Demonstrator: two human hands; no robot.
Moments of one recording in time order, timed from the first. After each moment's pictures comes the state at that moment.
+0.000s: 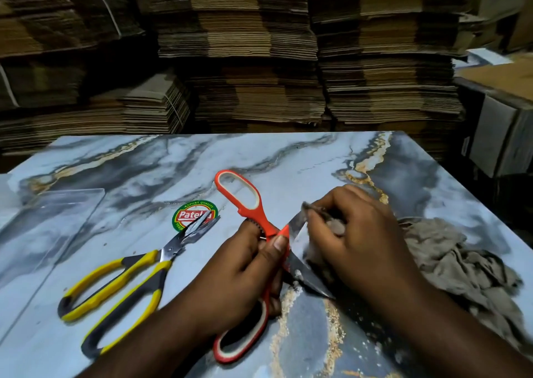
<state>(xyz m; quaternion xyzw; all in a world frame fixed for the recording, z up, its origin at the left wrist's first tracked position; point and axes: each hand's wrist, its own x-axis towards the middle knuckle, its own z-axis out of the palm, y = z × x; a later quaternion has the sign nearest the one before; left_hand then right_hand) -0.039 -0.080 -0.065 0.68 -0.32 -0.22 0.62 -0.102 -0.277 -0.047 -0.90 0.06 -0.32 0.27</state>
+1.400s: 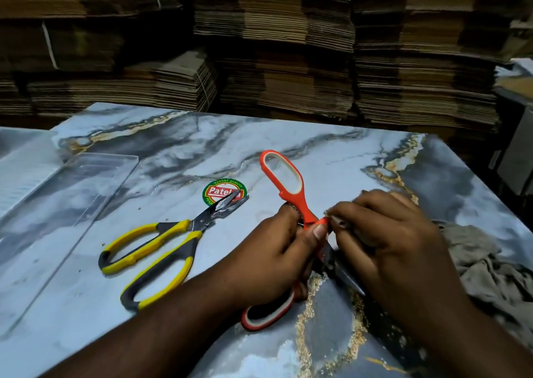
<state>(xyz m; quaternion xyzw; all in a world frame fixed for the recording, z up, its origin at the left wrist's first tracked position) -0.039 -0.087 -0.070 0.71 -0.33 -0.20 0.58 -0.121 -0.267 -0.044 -0.92 -0.09 -0.34 0.14</state>
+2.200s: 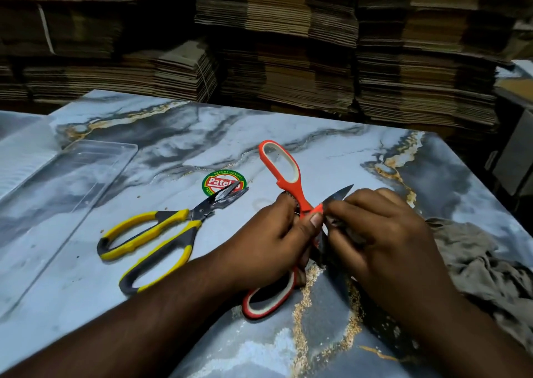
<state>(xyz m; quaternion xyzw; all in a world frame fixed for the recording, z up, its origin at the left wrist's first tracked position) -0.034 -0.084 -0.072 0.71 -0.34 -0.20 0.58 -0.123 -0.264 -0.045 -0.94 -0.10 -0.31 0.12</state>
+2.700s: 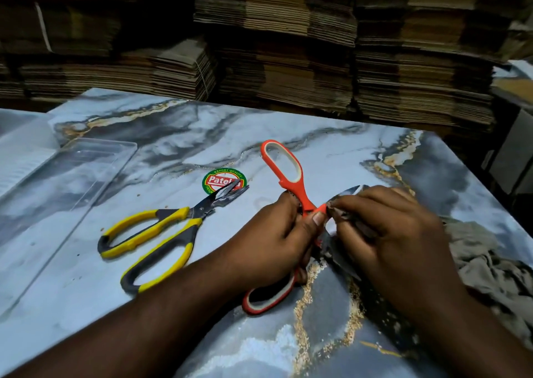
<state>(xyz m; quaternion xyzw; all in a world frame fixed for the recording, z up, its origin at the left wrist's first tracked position) -0.036 -0.087 -0.071 0.73 -0.34 -0.19 0.57 -0.126 -0.267 -0.047 -0.93 -0.07 -0.34 0.13</state>
